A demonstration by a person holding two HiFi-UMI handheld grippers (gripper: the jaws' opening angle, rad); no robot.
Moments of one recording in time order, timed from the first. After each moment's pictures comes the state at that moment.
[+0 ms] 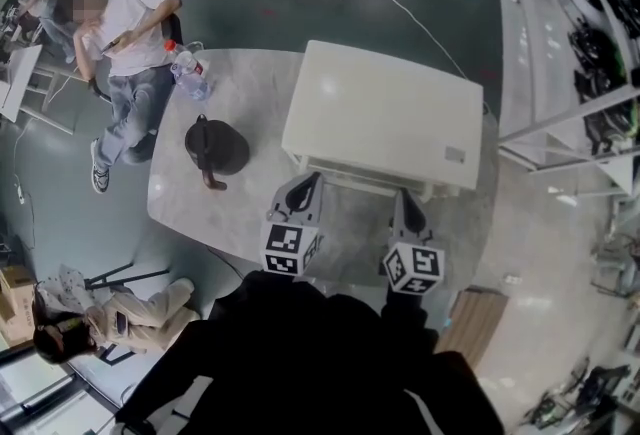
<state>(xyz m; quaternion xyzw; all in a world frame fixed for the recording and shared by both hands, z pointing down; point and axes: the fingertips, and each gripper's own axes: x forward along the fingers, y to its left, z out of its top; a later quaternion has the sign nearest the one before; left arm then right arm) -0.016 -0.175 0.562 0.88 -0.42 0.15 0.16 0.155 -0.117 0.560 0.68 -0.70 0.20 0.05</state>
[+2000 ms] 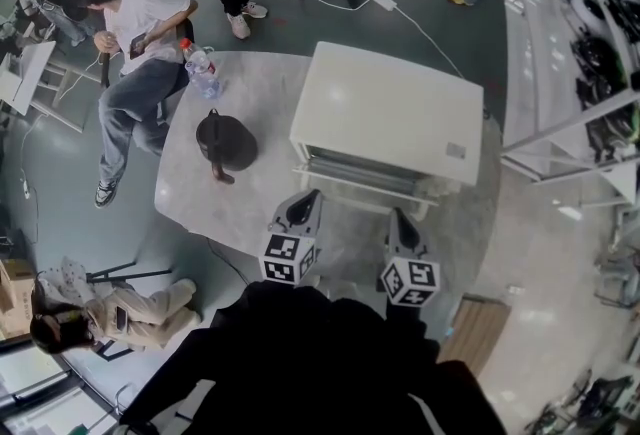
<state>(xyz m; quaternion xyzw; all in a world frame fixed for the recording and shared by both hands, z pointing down) -0.033 -0.125 0.581 0.87 -0.42 0.15 0.20 0.137 -0.065 0.582 0.65 -0.71 0.24 0.06</state>
